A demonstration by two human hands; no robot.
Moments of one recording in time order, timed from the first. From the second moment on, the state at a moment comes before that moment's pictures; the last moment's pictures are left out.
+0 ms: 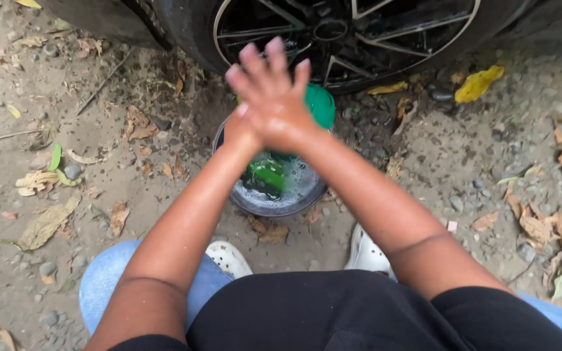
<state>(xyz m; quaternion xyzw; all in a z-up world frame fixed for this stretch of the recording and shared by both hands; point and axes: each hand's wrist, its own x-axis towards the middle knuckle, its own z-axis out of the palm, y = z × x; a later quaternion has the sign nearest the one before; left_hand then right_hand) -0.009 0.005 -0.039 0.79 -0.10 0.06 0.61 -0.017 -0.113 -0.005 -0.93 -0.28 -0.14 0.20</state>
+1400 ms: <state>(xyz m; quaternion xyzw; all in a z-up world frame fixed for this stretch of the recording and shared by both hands) -0.015 0.024 -0.067 0.75 -0.36 -0.55 -0.01 -0.010 -0.129 -0.081 -0.75 -0.07 0.09 0.65</state>
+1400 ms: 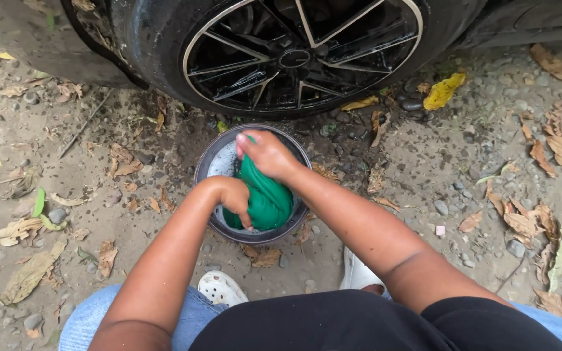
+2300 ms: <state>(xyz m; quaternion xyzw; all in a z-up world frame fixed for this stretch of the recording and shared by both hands) -0.029 -0.022 0.009 0.82 -0.08 -0.40 0.41 -0.001 -0.417 0.074 -0.94 -0.21 -0.25 0.10</state>
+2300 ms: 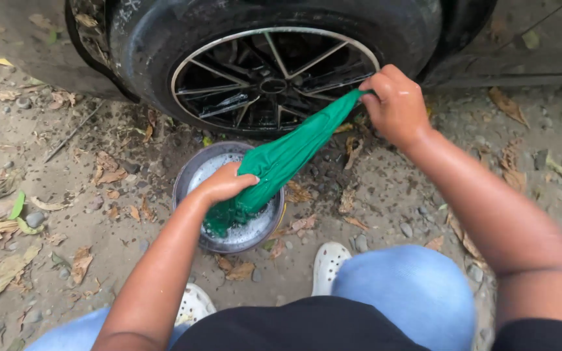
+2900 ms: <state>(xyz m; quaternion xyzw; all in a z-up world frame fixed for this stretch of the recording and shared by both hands) -0.041 -0.094 0.005 0.83 0.11 -0.22 0.50 0.066 -0.402 0.040 -0.83 -0.11 -0.54 0.06</state>
